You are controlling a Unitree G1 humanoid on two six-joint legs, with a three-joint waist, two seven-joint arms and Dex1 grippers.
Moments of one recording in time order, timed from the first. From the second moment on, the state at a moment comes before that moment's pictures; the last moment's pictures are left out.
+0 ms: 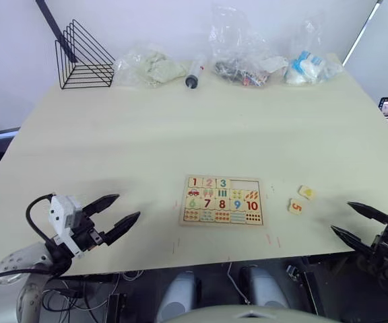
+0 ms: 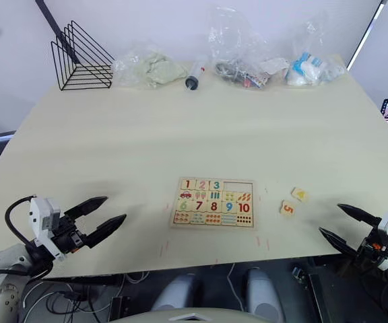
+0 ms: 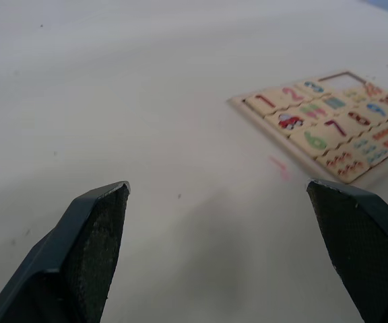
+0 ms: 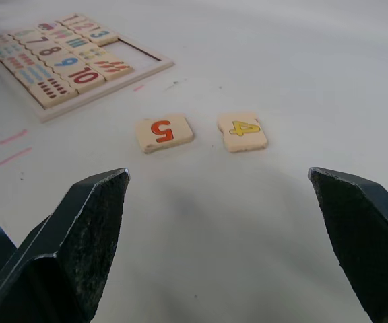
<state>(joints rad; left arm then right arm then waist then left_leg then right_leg) 0.37 0.60 0.47 -0.25 -0.54 0.25 -1.01 0.26 -0.64 -0.43 0.18 0.56 -0.19 1.28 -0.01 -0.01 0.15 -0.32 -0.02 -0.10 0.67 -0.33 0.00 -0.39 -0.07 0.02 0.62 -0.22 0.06</state>
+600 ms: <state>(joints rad) 0.33 0.60 0.45 -0.18 -0.51 0.16 -1.03 0.22 -0.64 -0.43 0.22 0.55 -0.21 1.30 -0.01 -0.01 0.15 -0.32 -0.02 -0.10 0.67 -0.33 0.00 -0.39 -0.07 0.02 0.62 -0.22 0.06</state>
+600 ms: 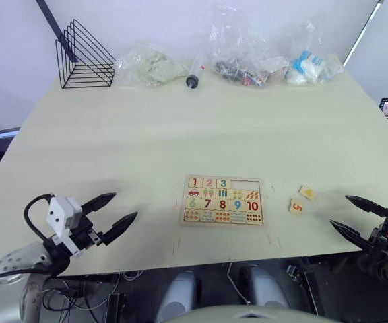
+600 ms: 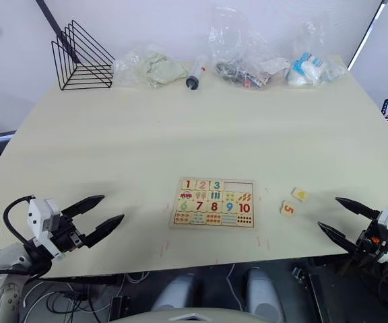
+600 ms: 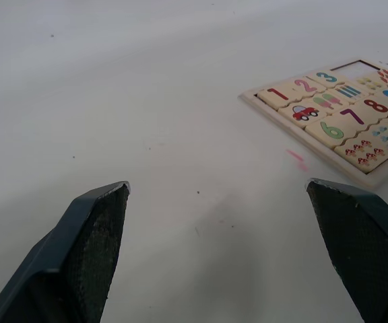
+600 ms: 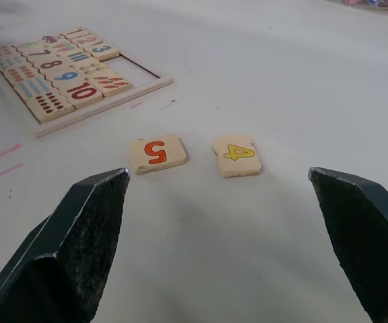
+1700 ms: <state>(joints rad) 0.28 0.62 0.38 -0.07 -0.51 0.06 -1.09 0.19 -0.62 -0.41 0.25 0.51 -0.26 1.27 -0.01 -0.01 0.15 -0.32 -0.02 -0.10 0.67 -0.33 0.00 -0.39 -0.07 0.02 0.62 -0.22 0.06</state>
